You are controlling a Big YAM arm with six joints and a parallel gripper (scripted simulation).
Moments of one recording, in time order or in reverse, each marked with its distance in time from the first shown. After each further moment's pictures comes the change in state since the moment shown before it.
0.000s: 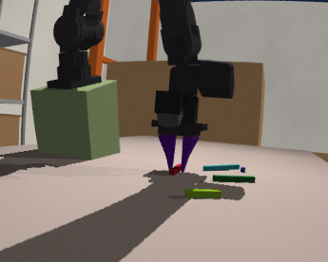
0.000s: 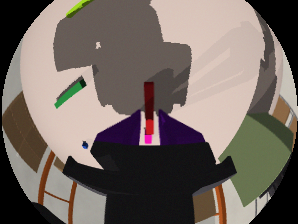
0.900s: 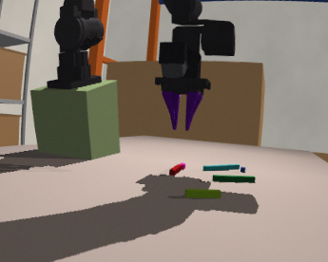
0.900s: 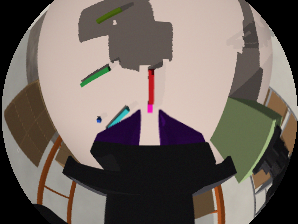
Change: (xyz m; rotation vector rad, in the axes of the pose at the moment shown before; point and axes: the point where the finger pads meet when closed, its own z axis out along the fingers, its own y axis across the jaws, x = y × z) arm -0.002 0.002 -0.083 -0.016 0.001 -0.008
